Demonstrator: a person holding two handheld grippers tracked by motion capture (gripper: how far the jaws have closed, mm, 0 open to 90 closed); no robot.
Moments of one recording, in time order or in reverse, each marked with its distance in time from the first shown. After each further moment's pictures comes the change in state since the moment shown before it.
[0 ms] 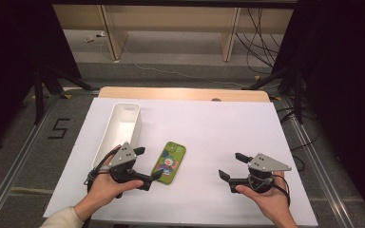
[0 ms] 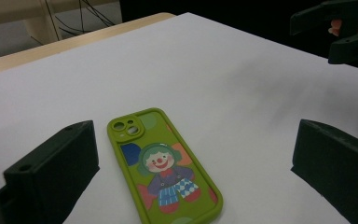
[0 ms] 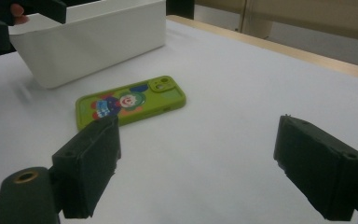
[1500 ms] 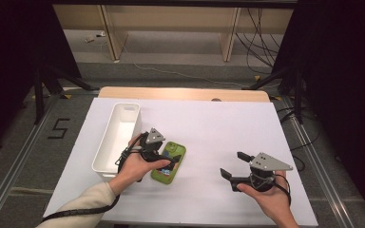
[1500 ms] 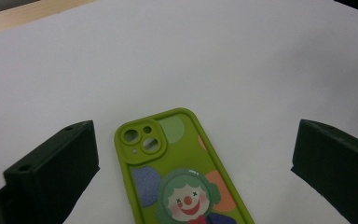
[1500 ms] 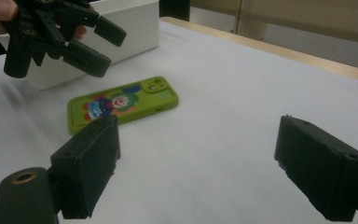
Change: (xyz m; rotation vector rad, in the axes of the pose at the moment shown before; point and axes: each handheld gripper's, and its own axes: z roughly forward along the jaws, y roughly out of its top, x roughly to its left) left arm 0.015 0.020 0.084 0.179 0.105 -0.049; right arm -0.006 -0.002 0.000 -0.009 -0.016 0.007
